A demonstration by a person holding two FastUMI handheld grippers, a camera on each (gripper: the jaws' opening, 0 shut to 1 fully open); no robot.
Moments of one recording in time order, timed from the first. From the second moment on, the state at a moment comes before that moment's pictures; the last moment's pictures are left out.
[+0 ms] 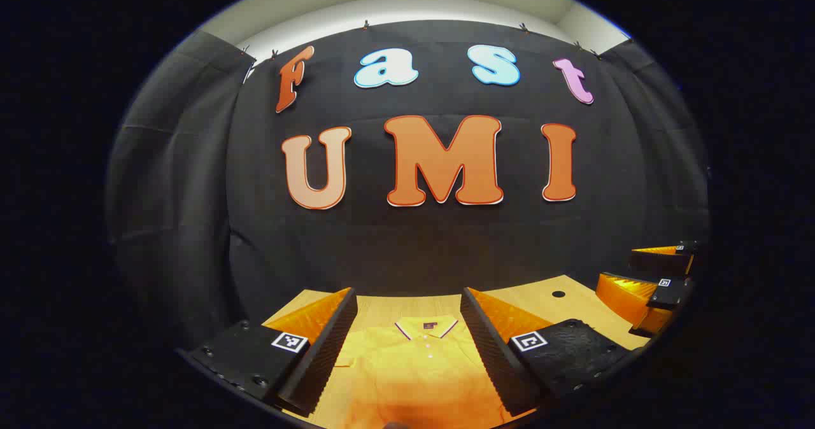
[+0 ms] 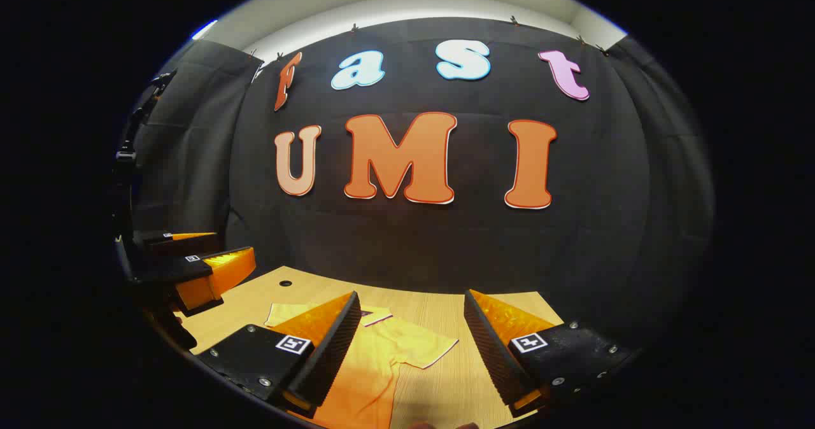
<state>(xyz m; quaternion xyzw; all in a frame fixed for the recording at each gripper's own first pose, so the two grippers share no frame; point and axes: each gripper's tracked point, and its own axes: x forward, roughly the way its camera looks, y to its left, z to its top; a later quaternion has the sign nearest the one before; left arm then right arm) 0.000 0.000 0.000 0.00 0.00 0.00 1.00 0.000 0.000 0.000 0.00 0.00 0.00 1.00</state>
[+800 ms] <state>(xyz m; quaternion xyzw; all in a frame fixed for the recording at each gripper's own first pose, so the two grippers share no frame) 0.026 0.073 0.012 0.02 -0.02 0.02 1.00 0.035 0.051 -0.010 0.00 0.04 -0.01 1.00</state>
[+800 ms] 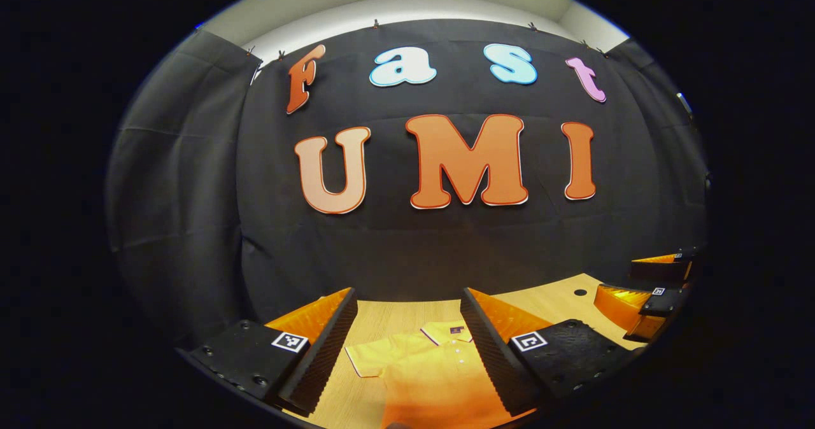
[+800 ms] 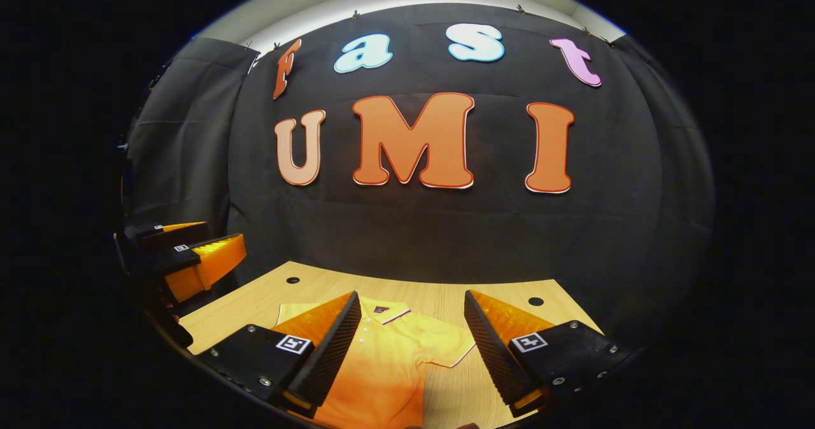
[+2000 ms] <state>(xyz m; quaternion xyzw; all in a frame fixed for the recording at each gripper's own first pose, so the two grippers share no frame) 0.009 0.119 0.029 0.05 -0.05 0.08 0.99 0.159 -0.017 -0.128 0.04 0.28 -0.05 0.96</state>
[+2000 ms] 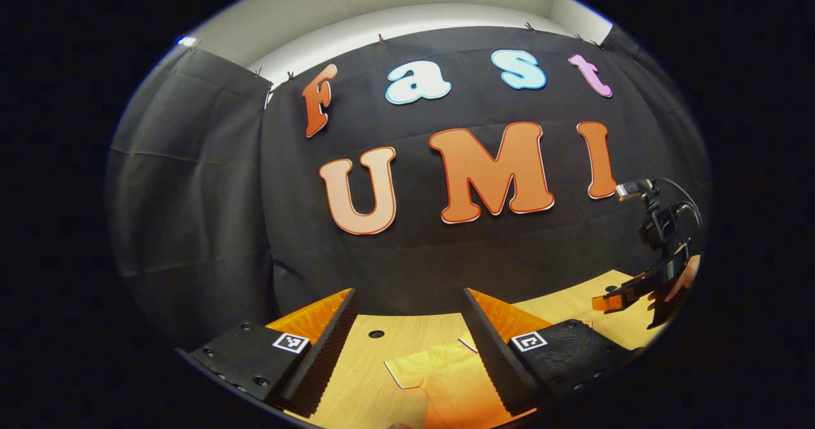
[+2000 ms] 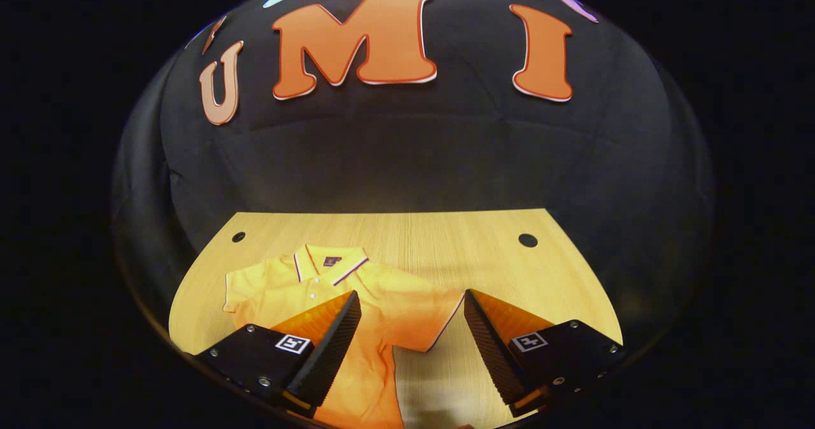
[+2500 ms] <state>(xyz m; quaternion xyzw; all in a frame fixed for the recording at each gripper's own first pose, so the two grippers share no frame) -0.010 0.121 0.013 0.06 -0.02 0.13 0.99 0.196 -0.048 -0.215 0.08 0.41 -0.05 0.91</state>
